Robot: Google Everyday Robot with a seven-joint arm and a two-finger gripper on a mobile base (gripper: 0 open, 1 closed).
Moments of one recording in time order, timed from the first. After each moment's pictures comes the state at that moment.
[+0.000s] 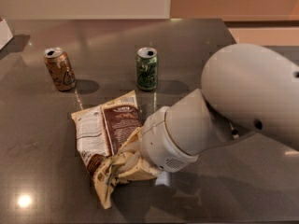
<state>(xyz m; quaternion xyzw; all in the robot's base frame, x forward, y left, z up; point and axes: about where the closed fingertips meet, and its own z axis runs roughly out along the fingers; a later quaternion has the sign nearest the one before) 0.331 0.045 0.865 -0.68 0.64 0.22 0.27</state>
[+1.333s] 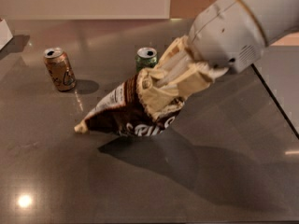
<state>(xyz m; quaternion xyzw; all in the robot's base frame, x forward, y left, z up) 0.381 -0.011 1.012 -0.73 0.54 0.29 0.31</state>
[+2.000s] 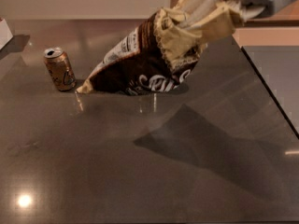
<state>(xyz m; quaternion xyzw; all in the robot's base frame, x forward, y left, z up) 0.406 -0.037 1.087 -0.74 0.50 0.25 0.37</state>
